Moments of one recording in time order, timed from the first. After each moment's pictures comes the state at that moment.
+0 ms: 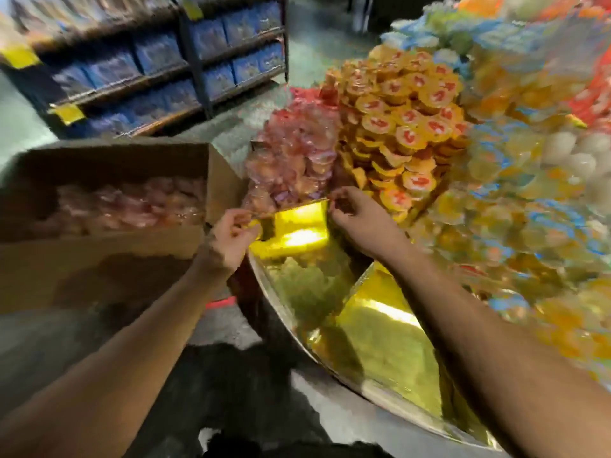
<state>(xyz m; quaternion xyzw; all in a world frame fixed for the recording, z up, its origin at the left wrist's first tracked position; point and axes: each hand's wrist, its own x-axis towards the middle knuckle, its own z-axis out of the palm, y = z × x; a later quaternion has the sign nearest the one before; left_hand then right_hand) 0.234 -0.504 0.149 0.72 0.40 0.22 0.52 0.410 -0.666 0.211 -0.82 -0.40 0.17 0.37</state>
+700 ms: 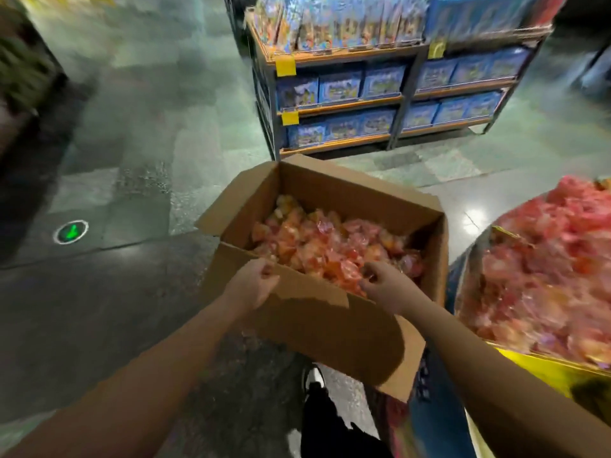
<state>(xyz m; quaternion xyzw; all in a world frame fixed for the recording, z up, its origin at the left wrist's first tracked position) -0.094 -0.155 0.108 0.71 0.60 0.09 0.36 0.179 -0.220 0.113 -0.74 -0.58 0.33 0.12</state>
